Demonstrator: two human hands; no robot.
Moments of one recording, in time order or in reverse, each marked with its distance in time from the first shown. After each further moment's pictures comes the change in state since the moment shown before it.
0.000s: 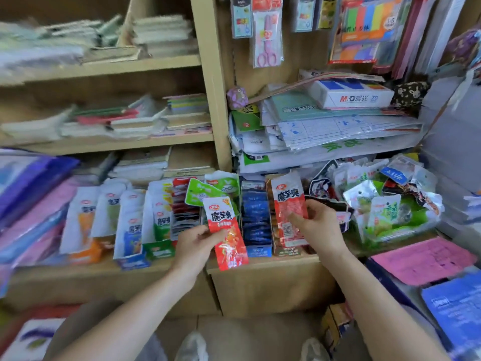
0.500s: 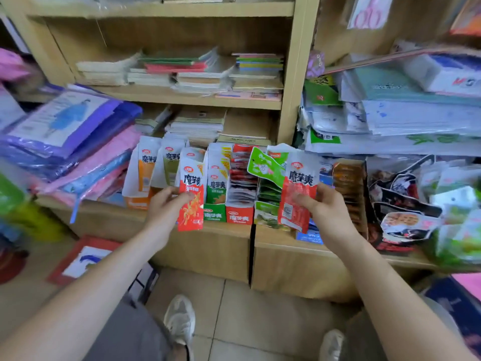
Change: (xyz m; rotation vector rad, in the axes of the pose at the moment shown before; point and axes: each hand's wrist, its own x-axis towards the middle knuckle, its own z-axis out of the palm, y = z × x) left_hand 0.032 -0.041 -0.166 -0.098 0.339 -0.089; right_hand 0.002 -0.012 0.117 0.162 -0.252 0.080
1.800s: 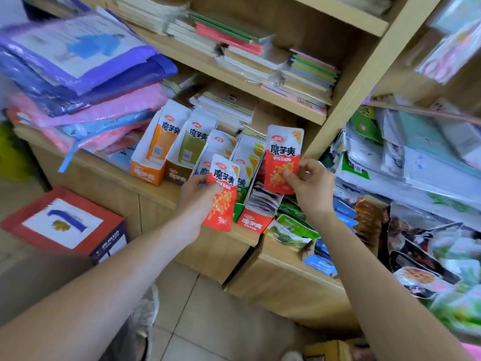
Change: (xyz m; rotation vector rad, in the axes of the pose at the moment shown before) left_hand 0.006 -0.002 0.011 -0.323 -0.010 -0.129; right_hand 0.084 -0.016 0.098 -0.561 0.045 -0.380
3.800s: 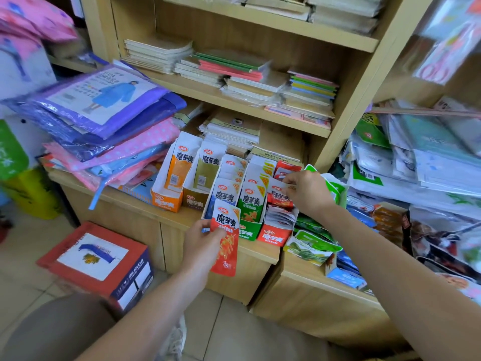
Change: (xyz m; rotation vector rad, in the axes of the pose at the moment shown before) left_hand -0.021 -0.023 -0.029 0.114 0.083 -0.064; right_hand 0.029 -0.014 0.019 -0.527 -0.242 -0.274
